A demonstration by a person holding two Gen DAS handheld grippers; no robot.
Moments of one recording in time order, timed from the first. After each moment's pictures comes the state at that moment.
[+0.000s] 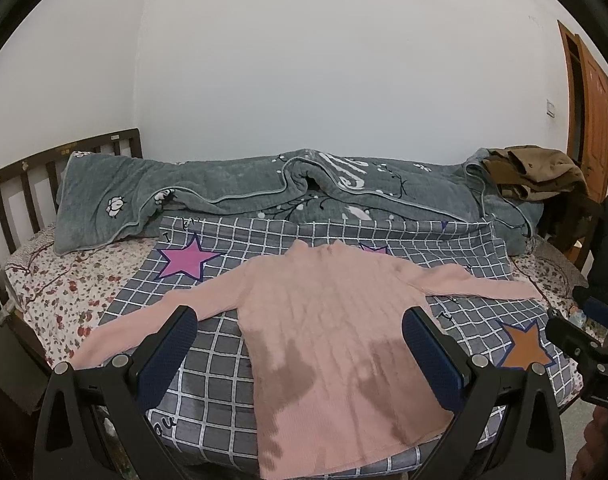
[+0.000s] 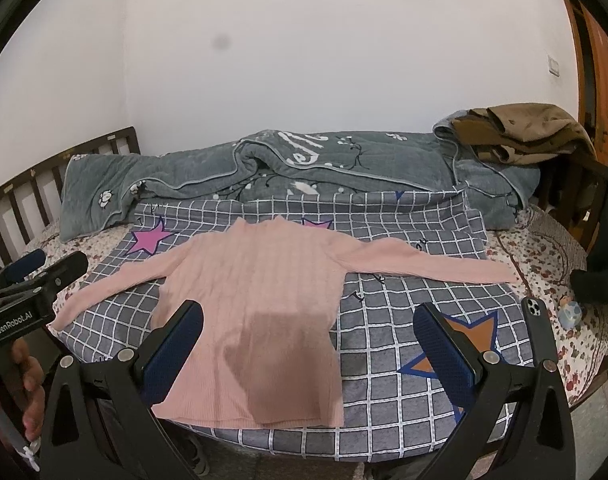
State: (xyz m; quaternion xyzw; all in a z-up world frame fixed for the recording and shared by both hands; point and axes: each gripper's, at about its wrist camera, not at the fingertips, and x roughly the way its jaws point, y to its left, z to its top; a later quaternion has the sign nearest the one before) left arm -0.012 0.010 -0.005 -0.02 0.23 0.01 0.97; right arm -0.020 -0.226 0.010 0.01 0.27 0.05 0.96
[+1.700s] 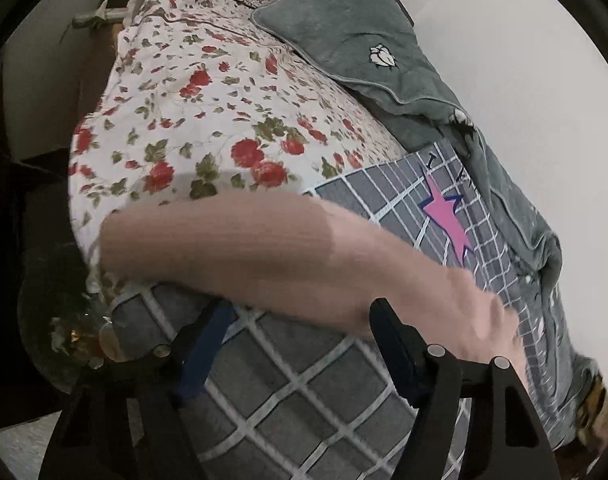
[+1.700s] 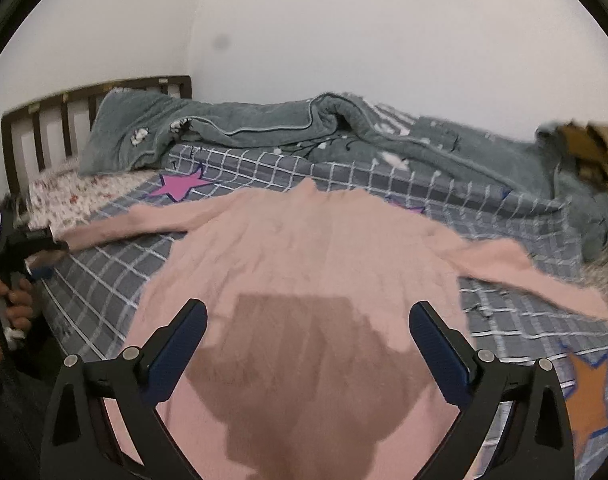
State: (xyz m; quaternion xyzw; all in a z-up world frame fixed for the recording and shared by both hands) left arm 0.071 0.356 -0.242 -0.42 0.29 0.22 0.83; right arm 0.095 -0.119 -0.123 -0.04 0.27 0.15 0.95
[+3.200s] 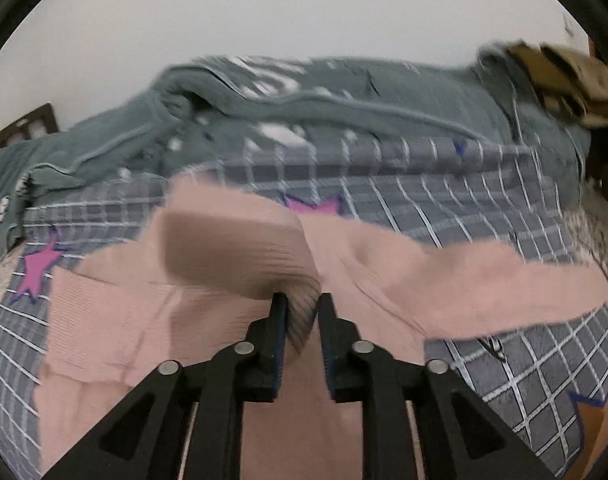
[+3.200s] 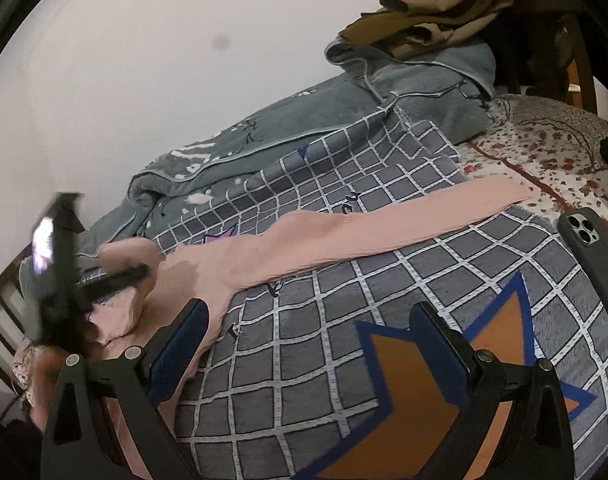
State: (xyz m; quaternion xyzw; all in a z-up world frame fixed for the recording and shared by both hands) left arm 0.286 -0.165 -0.147 0.03 0.36 -0.01 0.93; right arm 0.128 -0.400 -0.139 0.21 0.26 0.00 0.94
